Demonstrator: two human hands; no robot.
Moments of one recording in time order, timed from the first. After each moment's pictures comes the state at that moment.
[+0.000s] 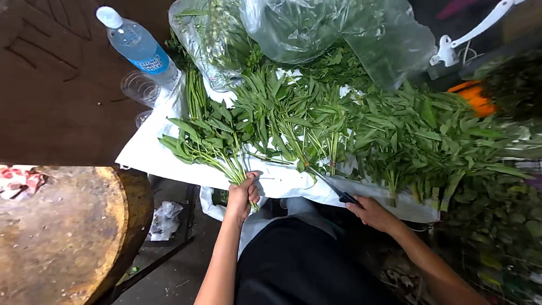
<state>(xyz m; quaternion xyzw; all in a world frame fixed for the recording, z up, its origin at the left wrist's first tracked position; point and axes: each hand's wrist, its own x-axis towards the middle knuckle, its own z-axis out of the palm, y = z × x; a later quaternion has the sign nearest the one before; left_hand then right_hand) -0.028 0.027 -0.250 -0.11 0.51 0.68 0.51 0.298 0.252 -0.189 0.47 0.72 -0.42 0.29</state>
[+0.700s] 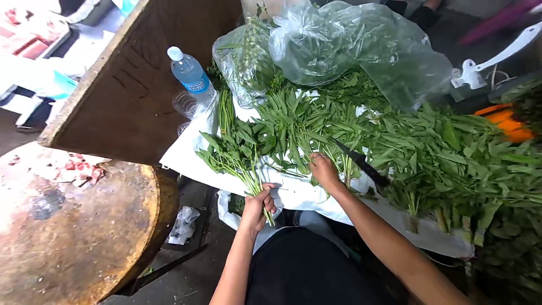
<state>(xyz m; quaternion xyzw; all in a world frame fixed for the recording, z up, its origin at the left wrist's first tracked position) -0.017 0.018 -0.222 -0.10 0.47 0.72 0.50 0.083 0.267 -0.256 0.42 0.86 -0.30 0.07</state>
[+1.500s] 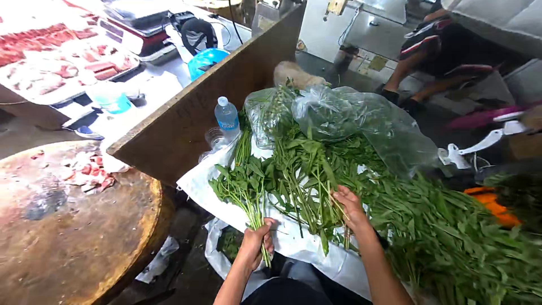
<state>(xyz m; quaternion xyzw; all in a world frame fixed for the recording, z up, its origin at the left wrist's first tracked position) -0.026 0.020 -0.215 -0.10 0.46 0.74 0.48 0.096 0.315 -0.198 0.37 0.55 -0.72 -0.21</state>
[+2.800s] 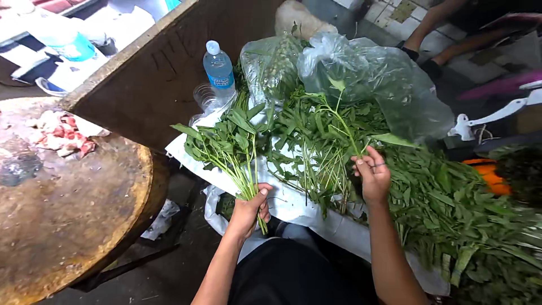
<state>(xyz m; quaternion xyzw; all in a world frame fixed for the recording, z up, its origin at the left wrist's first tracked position) -0.036 0.003 -0.185 -0.01 0.45 0.77 0.45 0.115 0.312 -0.160 0.30 0.73 -0.51 -0.34</state>
